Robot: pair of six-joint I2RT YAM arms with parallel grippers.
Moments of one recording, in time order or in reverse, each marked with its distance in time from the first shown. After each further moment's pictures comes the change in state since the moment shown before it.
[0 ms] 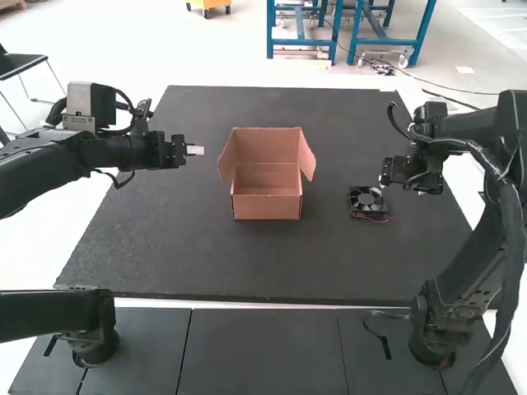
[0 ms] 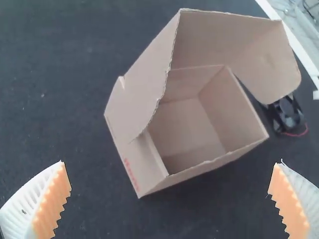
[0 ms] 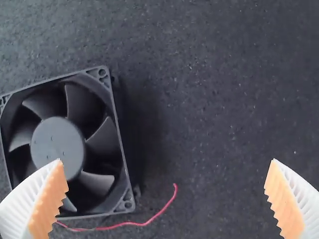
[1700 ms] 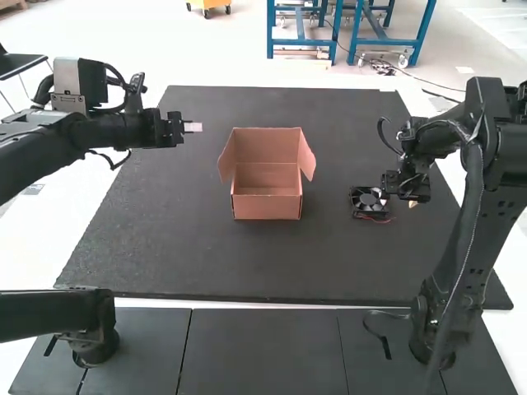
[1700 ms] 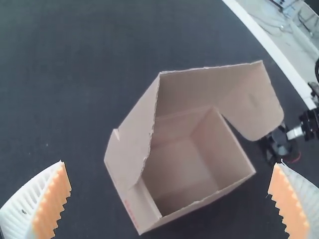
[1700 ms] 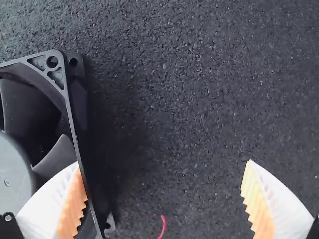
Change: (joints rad) left arm 0.002 0.000 0.116 0.002 0.000 0.005; right arm -0.002 0.264 0.124 -0.050 0.037 -0.084
